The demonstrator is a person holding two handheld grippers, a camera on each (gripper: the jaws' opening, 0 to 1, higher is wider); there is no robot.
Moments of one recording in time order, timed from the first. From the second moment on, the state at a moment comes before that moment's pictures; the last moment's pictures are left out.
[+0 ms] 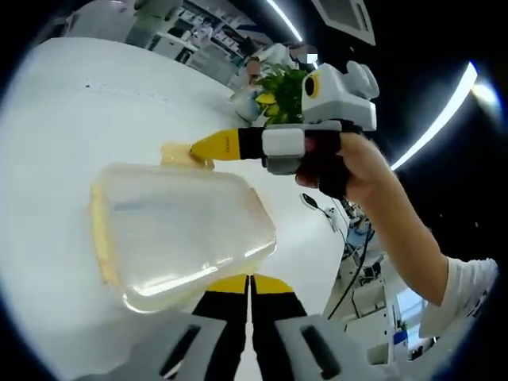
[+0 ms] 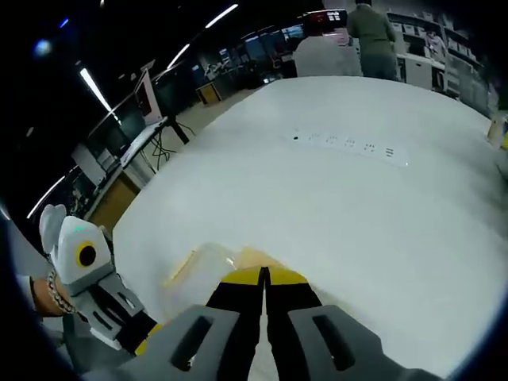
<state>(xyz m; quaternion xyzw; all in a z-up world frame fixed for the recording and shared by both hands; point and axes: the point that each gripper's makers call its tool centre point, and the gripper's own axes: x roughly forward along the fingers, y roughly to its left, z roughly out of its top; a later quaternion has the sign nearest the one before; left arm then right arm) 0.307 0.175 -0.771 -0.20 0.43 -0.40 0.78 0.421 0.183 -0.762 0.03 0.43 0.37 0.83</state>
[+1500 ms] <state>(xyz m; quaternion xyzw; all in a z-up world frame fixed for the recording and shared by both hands) 0.316 0.176 -0.751 0.28 0.23 -0.52 0.77 0.379 0.186 -0.761 -0.28 0.36 0.52 0.72</state>
